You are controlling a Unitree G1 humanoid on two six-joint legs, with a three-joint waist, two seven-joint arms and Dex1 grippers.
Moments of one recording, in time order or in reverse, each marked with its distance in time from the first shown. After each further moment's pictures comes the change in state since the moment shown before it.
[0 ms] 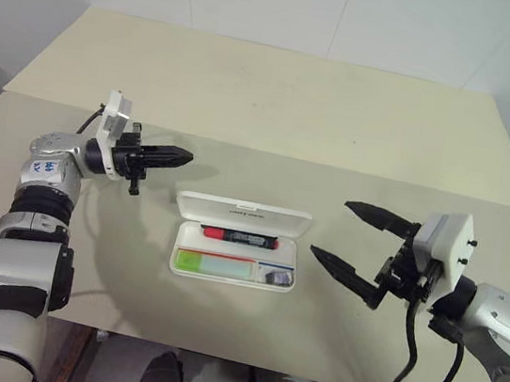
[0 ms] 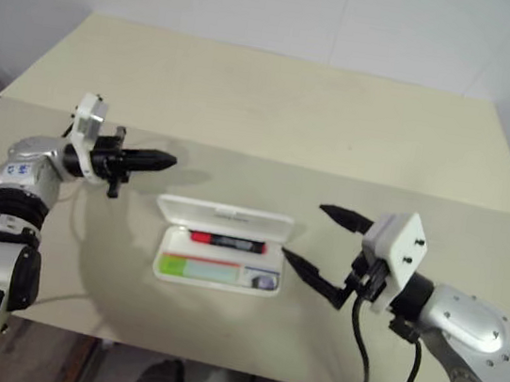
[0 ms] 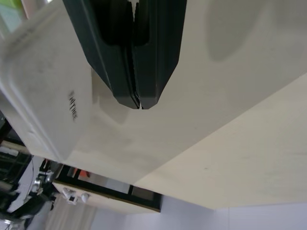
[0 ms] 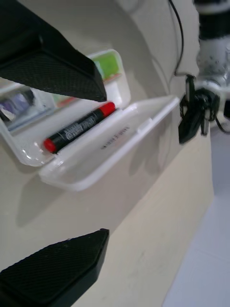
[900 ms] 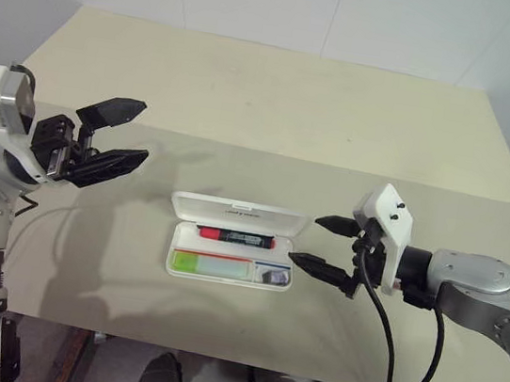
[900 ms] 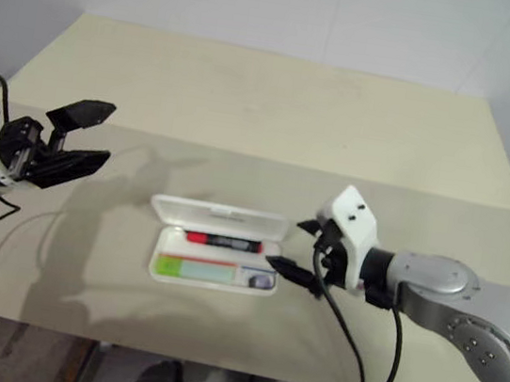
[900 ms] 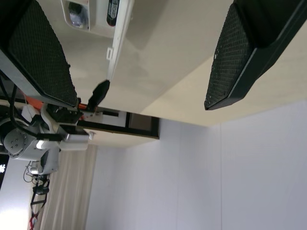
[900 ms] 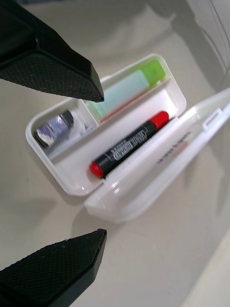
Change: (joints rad) left arm 0.462 0.126 0.266 -0.884 -0.481 0.376 0.224; right arm -0.387 -0.176 0.235 0.102 0.335 0.478 -0.292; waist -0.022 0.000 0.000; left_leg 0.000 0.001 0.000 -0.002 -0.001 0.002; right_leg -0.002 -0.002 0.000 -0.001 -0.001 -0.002
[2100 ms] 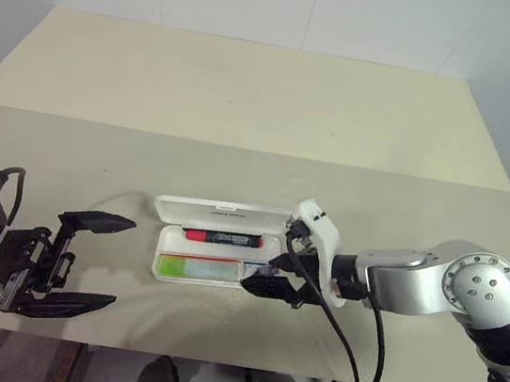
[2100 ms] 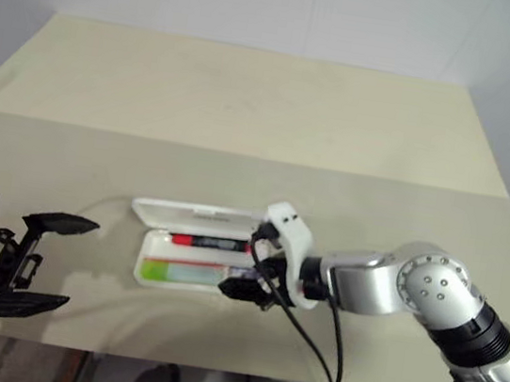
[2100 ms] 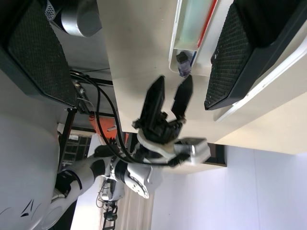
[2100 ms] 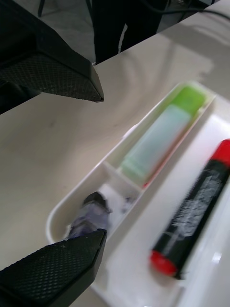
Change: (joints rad) left arm 0.639 -0.011 0.188 -0.485 -0.135 -0.068 -0.177; right arm -0.327 0.113 0.416 0.246 0.793 0.186 -0.689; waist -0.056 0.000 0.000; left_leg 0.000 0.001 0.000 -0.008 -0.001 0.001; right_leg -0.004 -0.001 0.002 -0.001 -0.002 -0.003
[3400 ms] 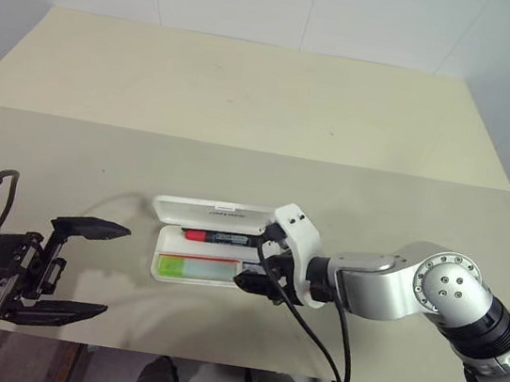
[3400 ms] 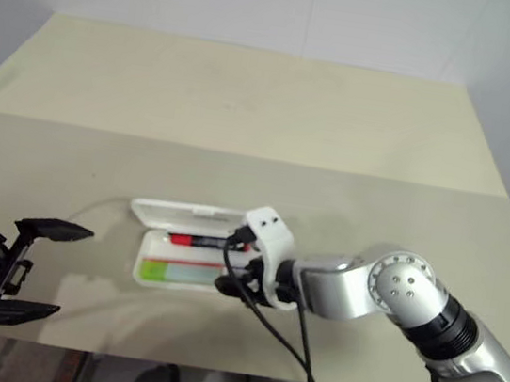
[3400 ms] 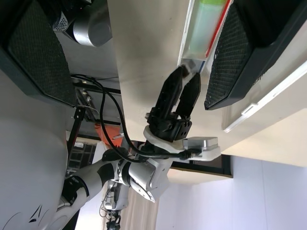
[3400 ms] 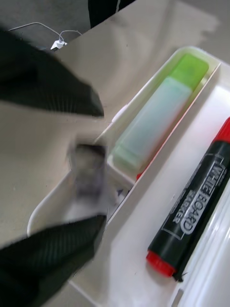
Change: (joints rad) left arm 0.044 0.040 0.040 -0.022 -0.010 0.024 -0.021; right arm -0.073 0.094 0.121 -0.021 0.077 -0.067 -0.321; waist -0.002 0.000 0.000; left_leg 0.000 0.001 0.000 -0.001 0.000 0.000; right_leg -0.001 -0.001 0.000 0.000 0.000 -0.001
